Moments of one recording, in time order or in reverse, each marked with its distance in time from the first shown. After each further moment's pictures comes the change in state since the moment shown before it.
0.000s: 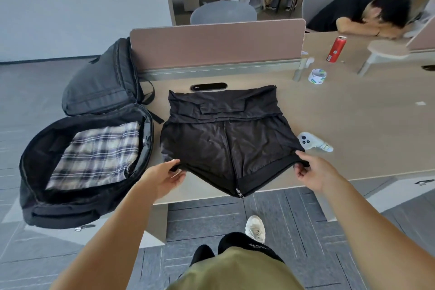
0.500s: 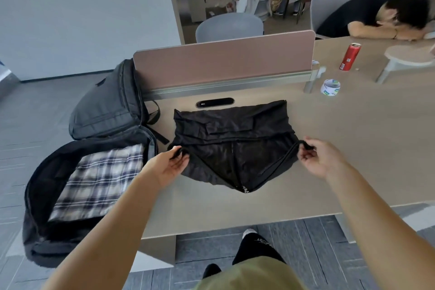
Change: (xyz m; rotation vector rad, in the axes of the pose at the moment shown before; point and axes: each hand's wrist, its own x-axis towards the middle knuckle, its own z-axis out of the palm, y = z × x) left_hand 0.020 0.090 0.060 -0.164 -0.039 0.068; right_hand 0.023 -0.071 0.081 0.174 -0.050 -0.126
